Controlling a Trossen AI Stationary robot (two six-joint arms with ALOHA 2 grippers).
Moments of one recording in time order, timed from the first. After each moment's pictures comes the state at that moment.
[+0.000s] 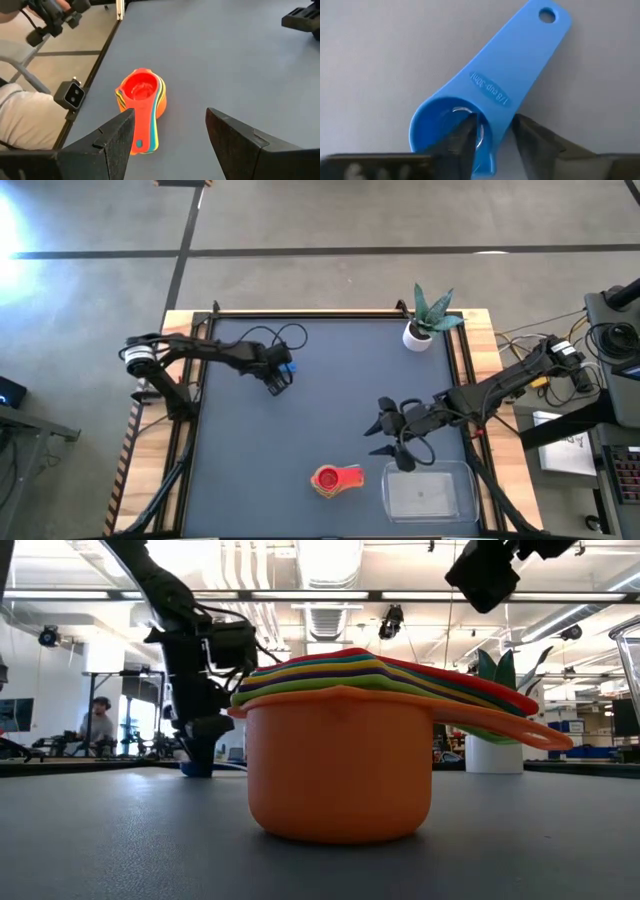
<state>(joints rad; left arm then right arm) 0.37 1.64 0.82 -0.49 -0.26 -0.23 0.40 1.20 0.79 -0.11 0.05 0.27</state>
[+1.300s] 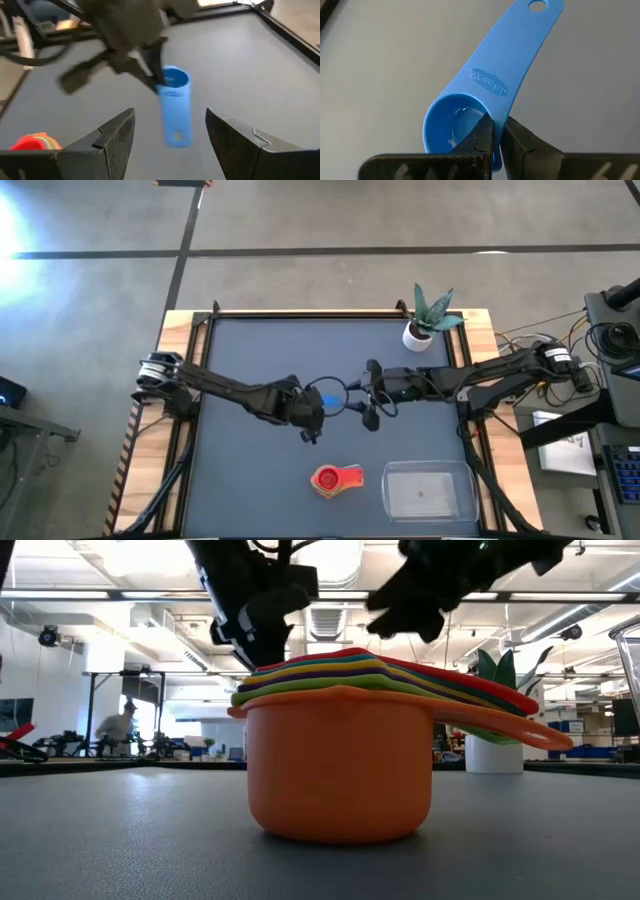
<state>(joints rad) -0.21 1.78 1.32 -0.72 -0.46 -0.54 0.08 1.32 0.79 0.09 0.10 0.19</state>
